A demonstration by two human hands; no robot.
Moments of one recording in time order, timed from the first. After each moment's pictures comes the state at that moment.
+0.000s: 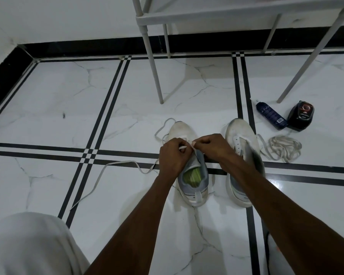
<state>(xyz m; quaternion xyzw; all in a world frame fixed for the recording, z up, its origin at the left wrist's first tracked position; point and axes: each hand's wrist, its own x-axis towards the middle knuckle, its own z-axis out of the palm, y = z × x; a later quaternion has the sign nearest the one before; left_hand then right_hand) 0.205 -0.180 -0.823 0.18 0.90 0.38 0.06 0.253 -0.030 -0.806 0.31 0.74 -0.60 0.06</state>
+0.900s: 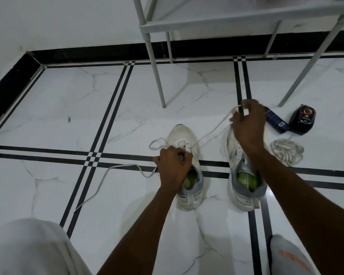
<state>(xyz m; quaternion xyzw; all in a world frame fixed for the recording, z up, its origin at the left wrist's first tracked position) 0.226 -0.186 -0.819 0.12 0.94 0.33 0.02 0.243 0.044 -0.781 0.34 0.76 -0.48 -0.30</state>
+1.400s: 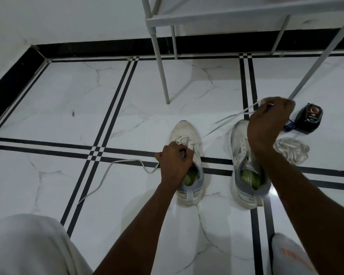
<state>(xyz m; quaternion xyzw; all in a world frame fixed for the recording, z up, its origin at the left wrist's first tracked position) 0.225 -0.193 -0.820 0.13 0.94 0.32 0.02 0.254 0.035 -0.754 0.40 0.76 -0.31 -0.40</state>
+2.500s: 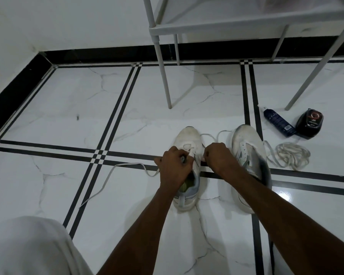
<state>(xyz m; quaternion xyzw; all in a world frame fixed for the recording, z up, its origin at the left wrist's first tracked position) 0.224 -0.200 -0.819 0.14 0.94 0.31 0.03 0.254 -0.040 -0.813 0.17 0.95 -0.23 0.11</state>
